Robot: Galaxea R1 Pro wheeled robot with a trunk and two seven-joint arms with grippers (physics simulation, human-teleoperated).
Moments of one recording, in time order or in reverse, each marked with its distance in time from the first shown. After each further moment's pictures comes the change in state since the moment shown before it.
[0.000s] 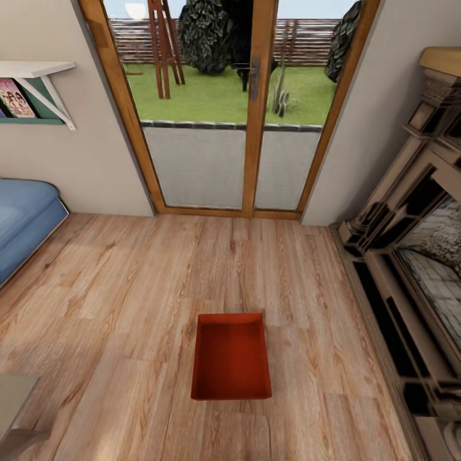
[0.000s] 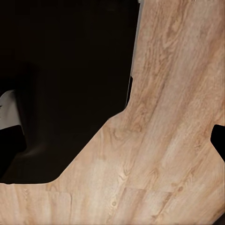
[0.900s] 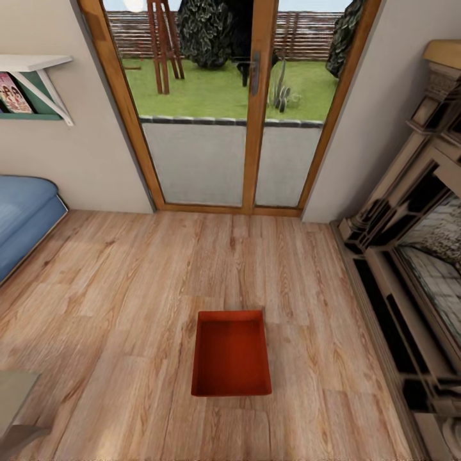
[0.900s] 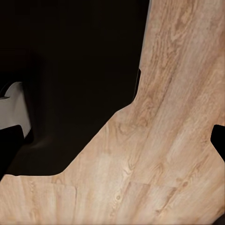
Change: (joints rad) left arm 0.000 -0.005 0.006 -0.001 0.002 0.000 0.000; right arm 0.000 0.007 0.000 0.002 0.000 0.008 0.016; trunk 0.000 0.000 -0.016
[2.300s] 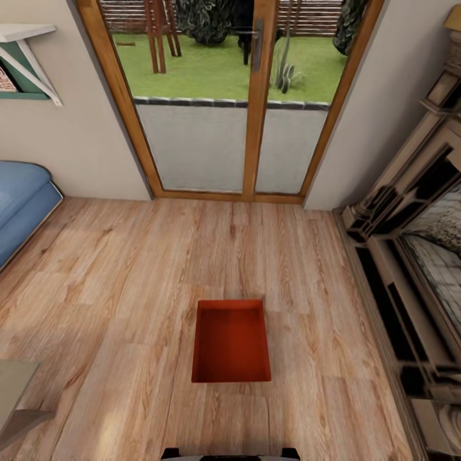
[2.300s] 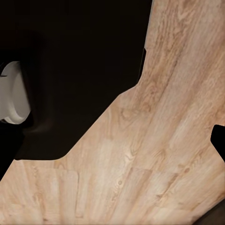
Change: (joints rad) left arm 0.000 -0.014 0.002 0.007 0.009 0.014 -0.010; right arm 0.000 0.001 0.001 0.001 0.000 0.002 0.003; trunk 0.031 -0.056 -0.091
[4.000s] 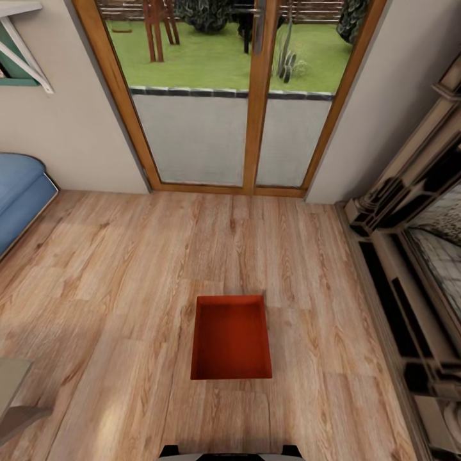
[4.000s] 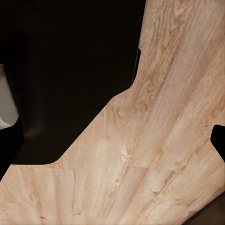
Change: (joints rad) left arm 0.000 0.003 -0.001 0.000 -0.001 -0.002 -0.001; right arm 0.000 -0.006 0.000 0.000 -0.003 -0.001 -0.016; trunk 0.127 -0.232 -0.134
